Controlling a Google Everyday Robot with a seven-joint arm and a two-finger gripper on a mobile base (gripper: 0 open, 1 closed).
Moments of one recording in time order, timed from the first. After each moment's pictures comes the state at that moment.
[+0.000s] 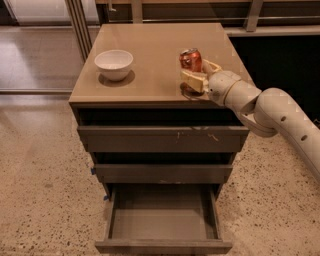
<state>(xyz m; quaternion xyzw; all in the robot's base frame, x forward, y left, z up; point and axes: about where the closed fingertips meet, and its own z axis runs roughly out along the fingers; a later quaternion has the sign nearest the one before) 0.720 -0.122 0.880 -0.26 0.63 0.22 0.69</state>
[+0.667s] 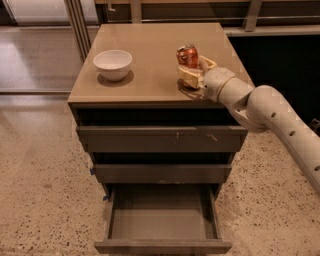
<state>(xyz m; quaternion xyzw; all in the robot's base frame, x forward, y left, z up) 0.744 -0.115 0.883 -0.26 0.62 0.21 0.71</state>
